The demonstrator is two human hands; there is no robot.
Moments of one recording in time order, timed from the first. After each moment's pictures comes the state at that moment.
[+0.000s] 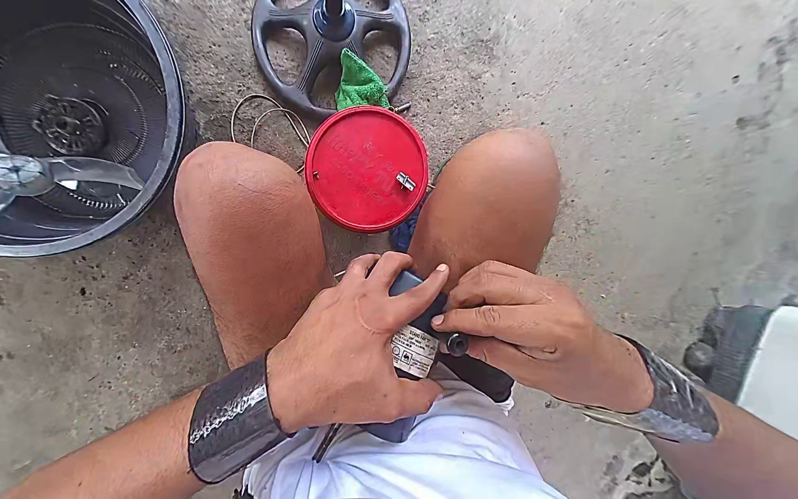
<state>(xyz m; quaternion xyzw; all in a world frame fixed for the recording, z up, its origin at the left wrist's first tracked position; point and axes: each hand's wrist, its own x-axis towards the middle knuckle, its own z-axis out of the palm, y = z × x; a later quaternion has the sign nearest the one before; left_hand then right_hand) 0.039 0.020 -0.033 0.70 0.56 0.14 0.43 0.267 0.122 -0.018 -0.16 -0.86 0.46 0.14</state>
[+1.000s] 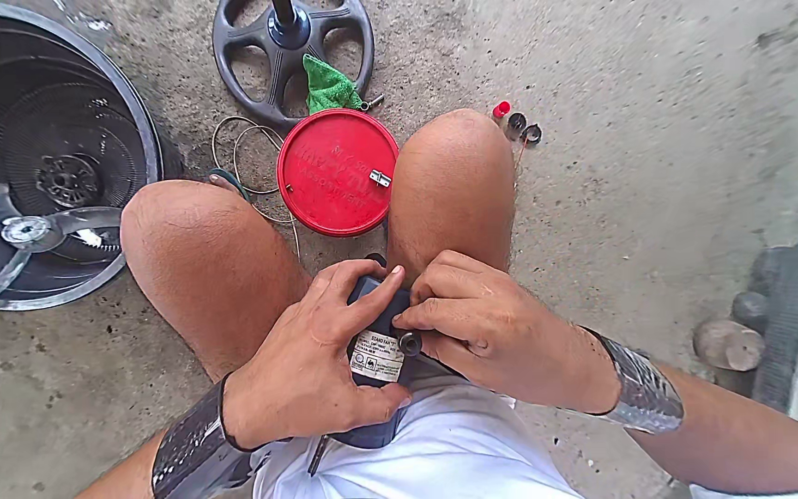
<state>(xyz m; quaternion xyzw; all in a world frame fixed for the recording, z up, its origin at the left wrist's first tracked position) 0.033 0.015 -0.044 0.68 0.54 0.20 0.45 0.261 0.109 -0.020 -0.23 -0.88 0.39 0.13</state>
